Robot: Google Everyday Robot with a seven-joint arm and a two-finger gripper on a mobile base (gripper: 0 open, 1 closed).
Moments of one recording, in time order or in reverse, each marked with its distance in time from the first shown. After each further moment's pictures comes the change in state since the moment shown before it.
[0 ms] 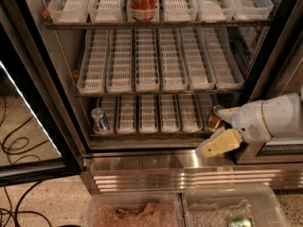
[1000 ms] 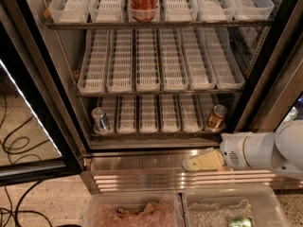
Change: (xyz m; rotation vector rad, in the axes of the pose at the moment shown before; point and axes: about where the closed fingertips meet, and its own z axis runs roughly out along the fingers) arm 0.067 -0.017 0.053 0.221 -0.019 0.233
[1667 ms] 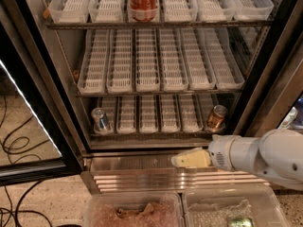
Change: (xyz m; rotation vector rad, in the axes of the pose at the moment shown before) arm -0.007 0.010 0.027 0.012 -0.070 0.060
